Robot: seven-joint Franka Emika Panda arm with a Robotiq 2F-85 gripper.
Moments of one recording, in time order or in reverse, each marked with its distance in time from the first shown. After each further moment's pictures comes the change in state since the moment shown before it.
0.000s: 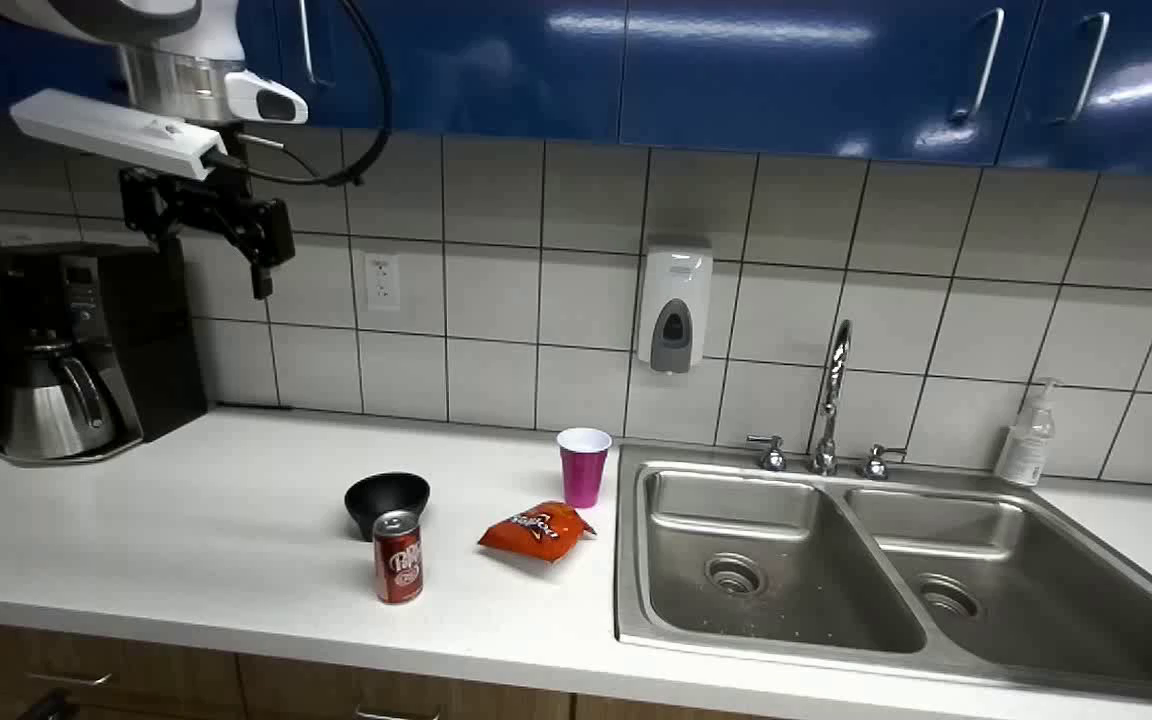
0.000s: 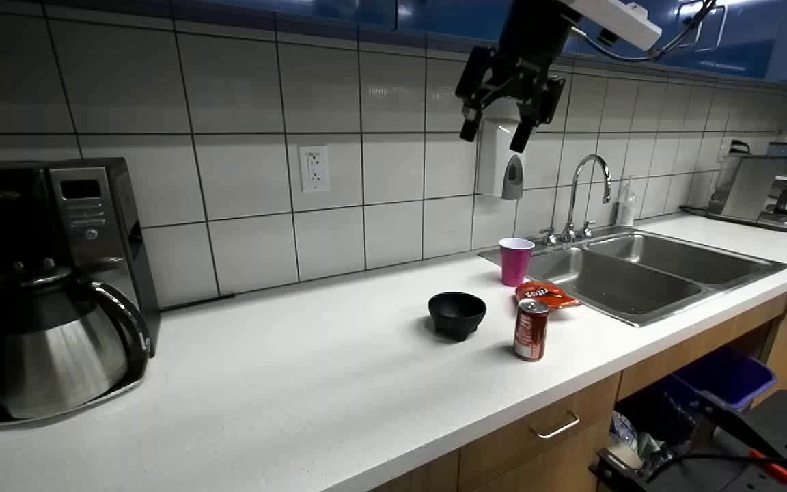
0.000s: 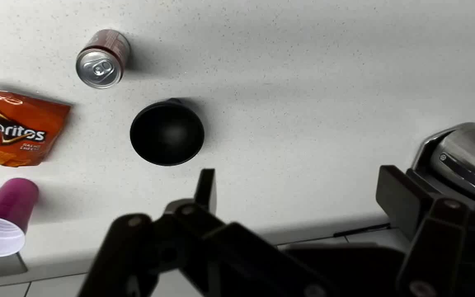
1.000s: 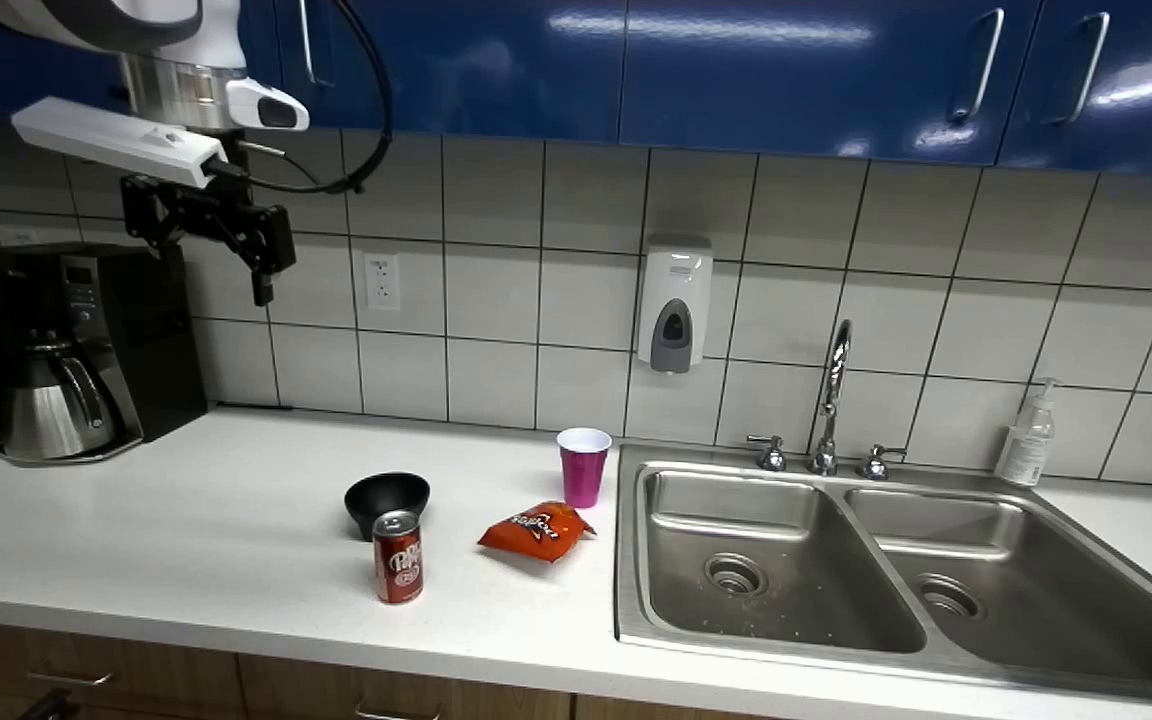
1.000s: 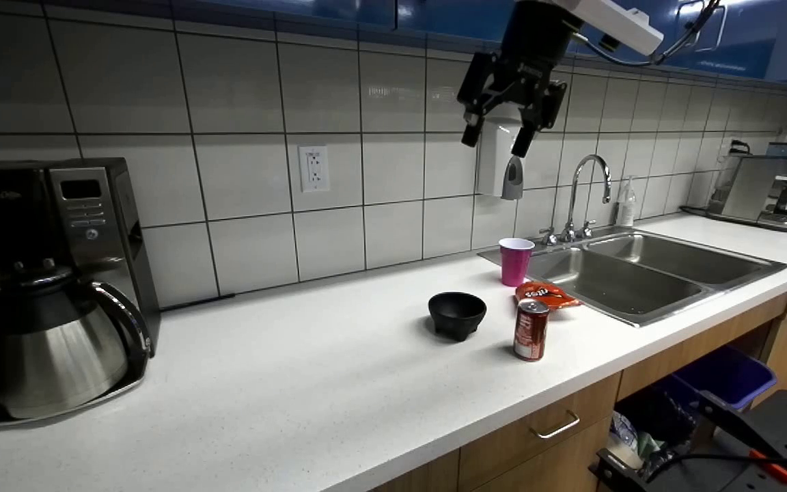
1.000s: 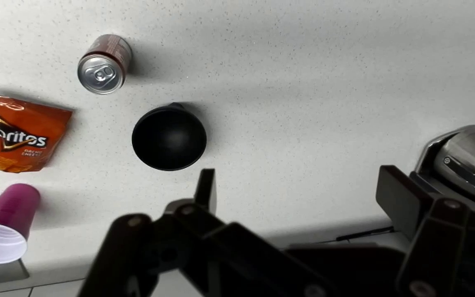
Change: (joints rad) arm -0.001 0.000 -0.003 -0.016 0.000 0.010 -0.001
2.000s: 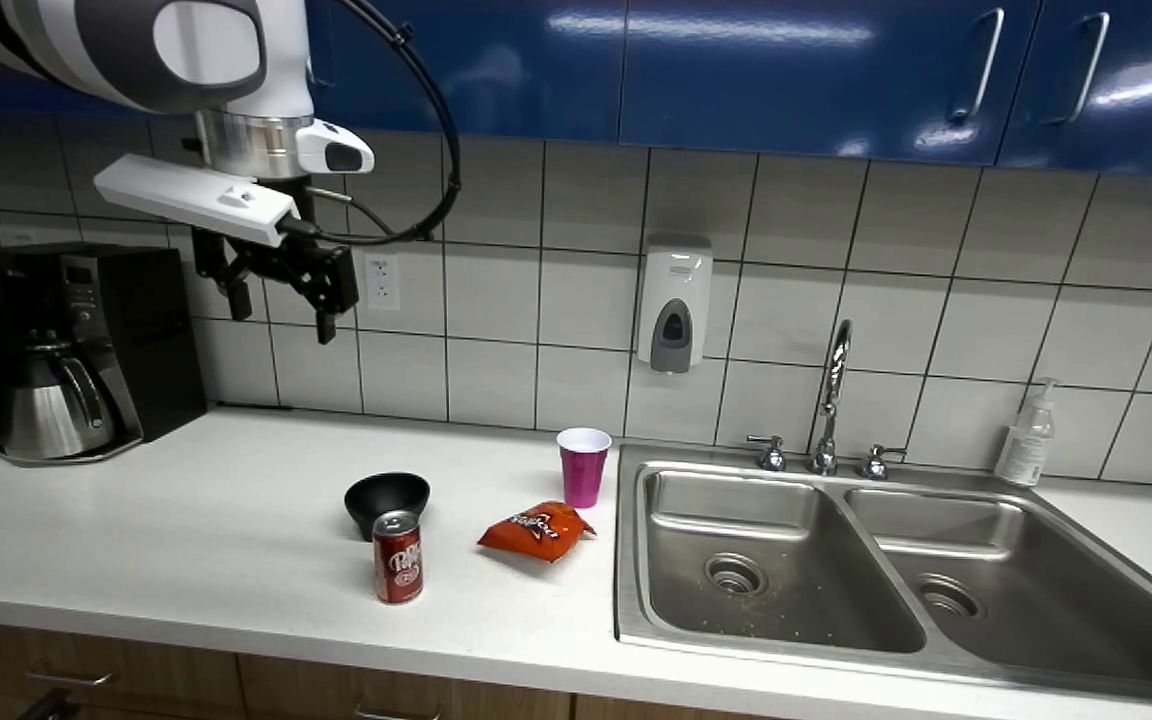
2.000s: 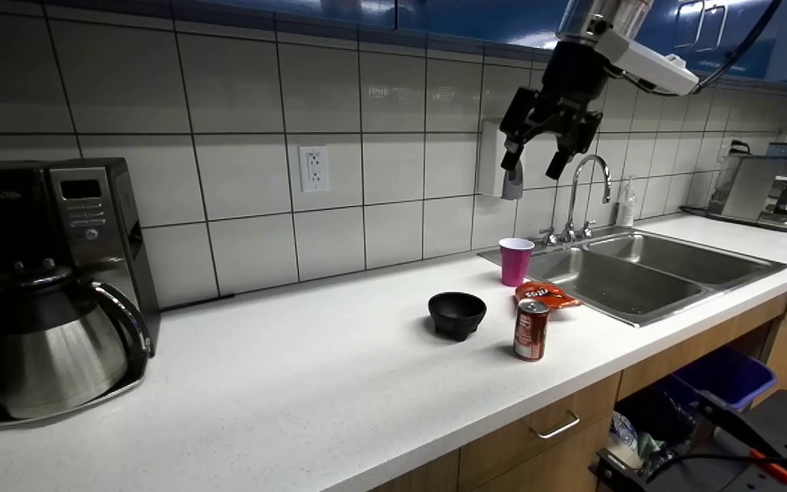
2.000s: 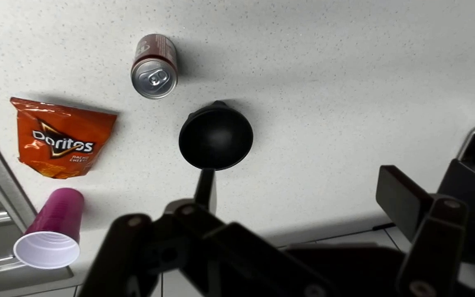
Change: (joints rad) arm -0.056 0.000 -0.103 -0.095 -0.011 0.122 -0.114
